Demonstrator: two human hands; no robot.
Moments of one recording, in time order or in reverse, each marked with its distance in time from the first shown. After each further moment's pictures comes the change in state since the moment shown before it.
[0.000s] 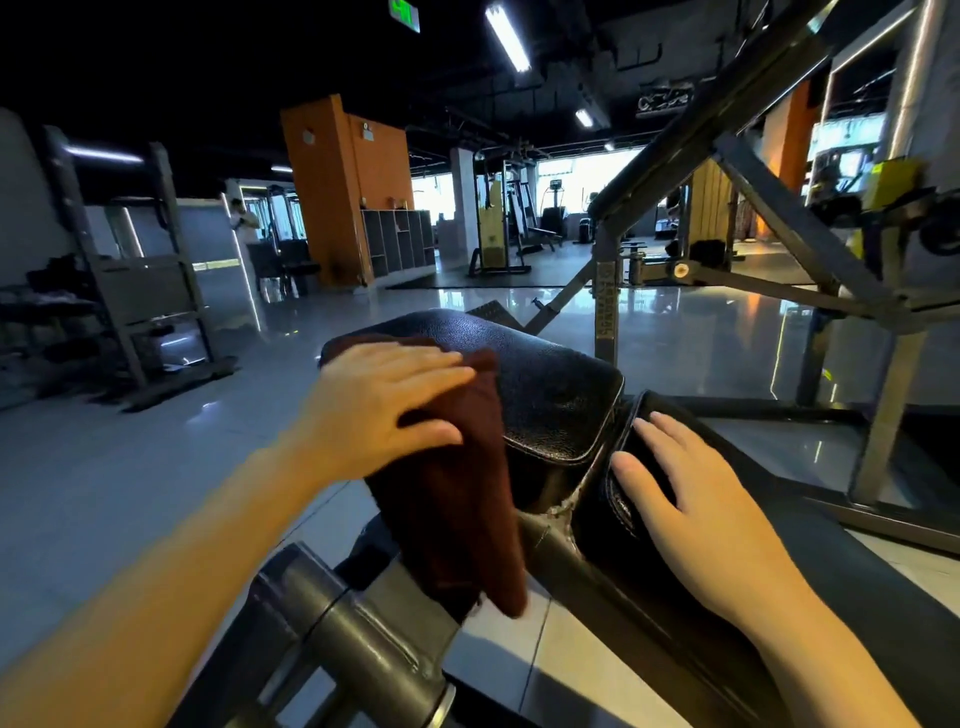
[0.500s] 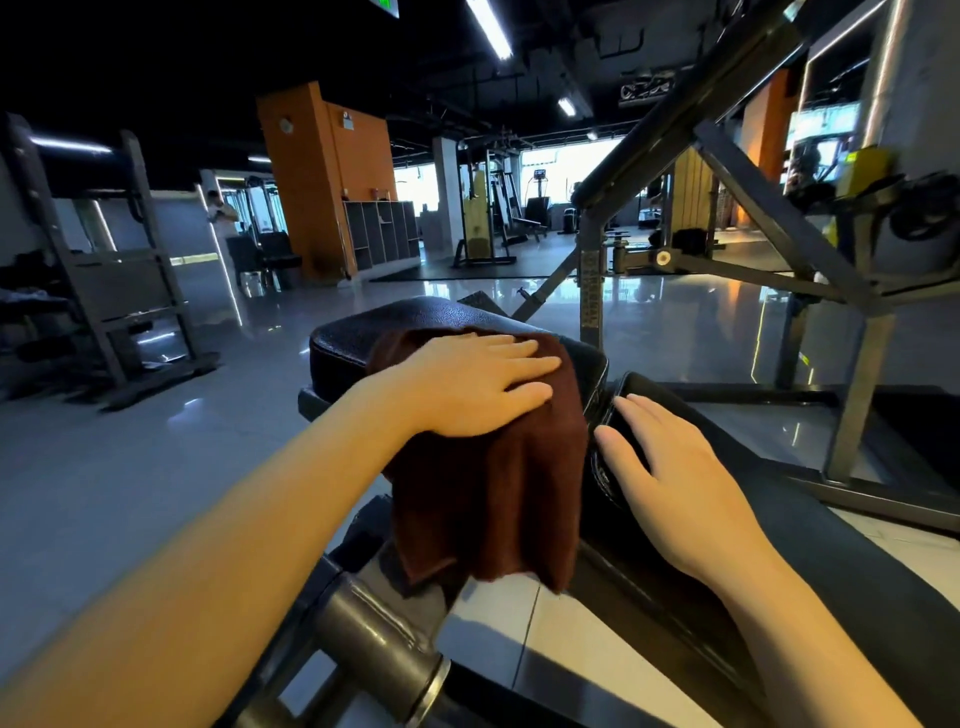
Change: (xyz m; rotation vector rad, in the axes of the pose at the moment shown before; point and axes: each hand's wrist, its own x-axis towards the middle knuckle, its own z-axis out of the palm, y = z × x) left_hand 0.077 0.055 -0.005 -0.108 -0.522 -0.063; right_hand 0.004 0.000 0.003 -0.076 0.008 0.015
